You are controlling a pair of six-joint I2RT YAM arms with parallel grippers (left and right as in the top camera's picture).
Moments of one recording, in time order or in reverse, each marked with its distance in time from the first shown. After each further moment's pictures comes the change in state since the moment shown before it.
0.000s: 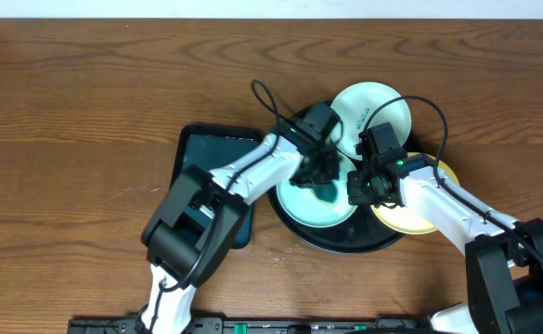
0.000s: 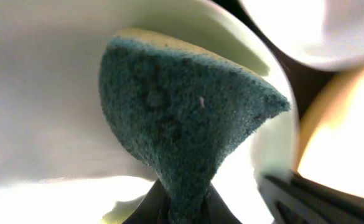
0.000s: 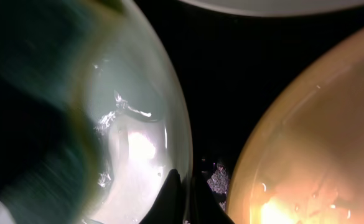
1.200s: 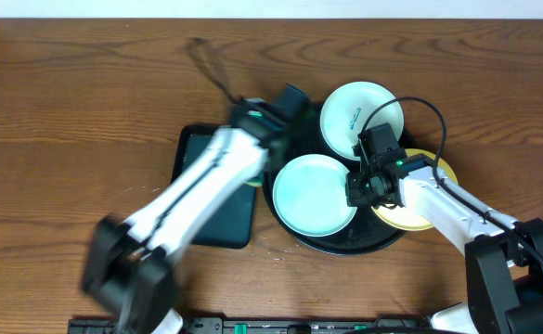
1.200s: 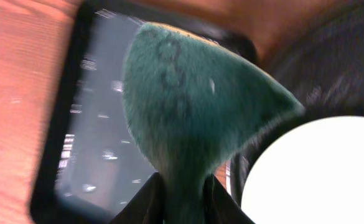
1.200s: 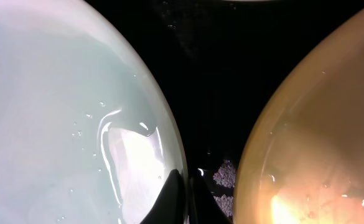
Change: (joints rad) left arm 0.111 -0.339 0.072 -0.559 -0.661 0.005; right arm 0.001 -0.002 0.000 -0.008 -0.031 -0.006
